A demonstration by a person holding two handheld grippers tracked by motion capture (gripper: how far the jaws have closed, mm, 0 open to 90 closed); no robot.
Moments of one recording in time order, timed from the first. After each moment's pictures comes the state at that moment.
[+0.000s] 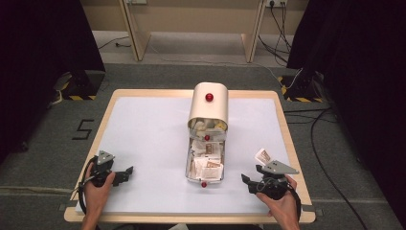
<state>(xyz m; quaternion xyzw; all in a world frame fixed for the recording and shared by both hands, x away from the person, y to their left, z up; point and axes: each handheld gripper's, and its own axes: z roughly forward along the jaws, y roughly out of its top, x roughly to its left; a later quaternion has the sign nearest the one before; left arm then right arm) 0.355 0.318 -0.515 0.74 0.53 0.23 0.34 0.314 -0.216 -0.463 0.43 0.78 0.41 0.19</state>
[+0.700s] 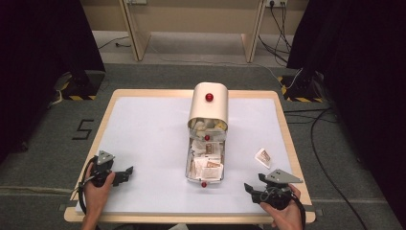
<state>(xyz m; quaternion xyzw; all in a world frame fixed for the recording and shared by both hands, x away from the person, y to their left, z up) 0.355 0.318 -0.515 0.74 0.53 0.23 0.34 0.293 -0.225 -0.471 0.43 0.79 0.40 0.18</state>
